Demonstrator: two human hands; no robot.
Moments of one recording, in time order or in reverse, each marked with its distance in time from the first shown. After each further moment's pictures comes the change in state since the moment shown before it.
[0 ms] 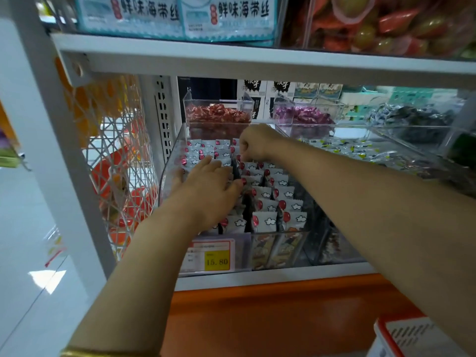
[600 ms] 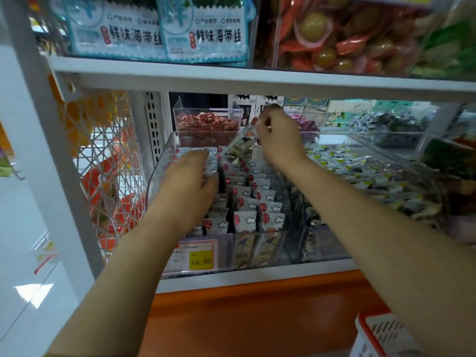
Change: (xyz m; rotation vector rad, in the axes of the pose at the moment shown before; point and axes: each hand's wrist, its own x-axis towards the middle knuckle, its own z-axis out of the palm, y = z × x) left_hand -0.014 0.008 -0.008 -0.293 0.356 0.031; right_hand -0.068 0.011 -0.029 0.466 0.621 0.069
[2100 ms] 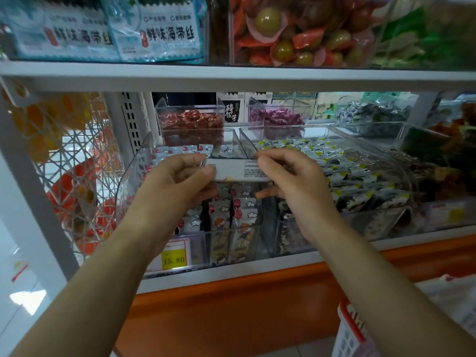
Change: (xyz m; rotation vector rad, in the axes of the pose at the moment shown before) left_hand -0.019 0.036 0.001 -0.990 -0.131 -0.278; right_hand -0.102 0.005 -0.057 0.758 -0.066 0.276
